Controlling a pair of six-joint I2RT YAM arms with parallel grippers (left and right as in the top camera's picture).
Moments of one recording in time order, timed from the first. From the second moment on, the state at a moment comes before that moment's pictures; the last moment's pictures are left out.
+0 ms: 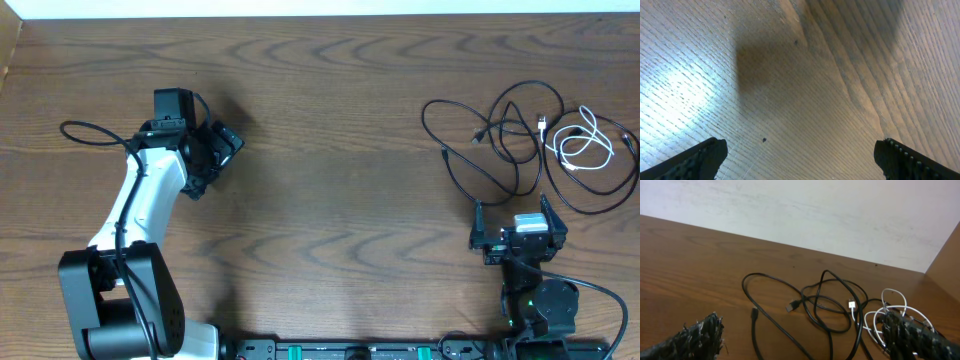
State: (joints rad) left arm 0.08 1.65 1.10 -0.68 0.12 -0.78; right arm 0.06 0.01 0.01 -0.07 0.05 -0.18
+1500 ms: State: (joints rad) left arm 0.08 1.08 0.29 0.04 -0.17 -0.74; right arm 0.06 0.01 0.01 -0.07 0.04 -0.18
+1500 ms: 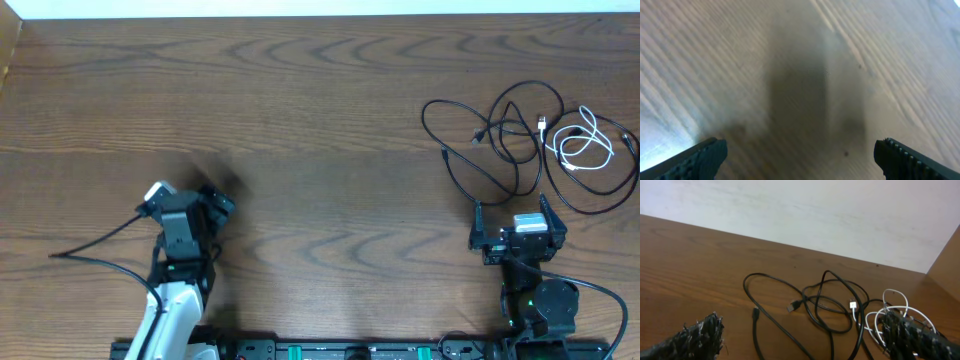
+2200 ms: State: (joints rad) left arm 0.08 1.02 0.05 0.29 -0.17 -0.72; right arm 0.06 0.01 0.01 -0.07 0.04 -0.18
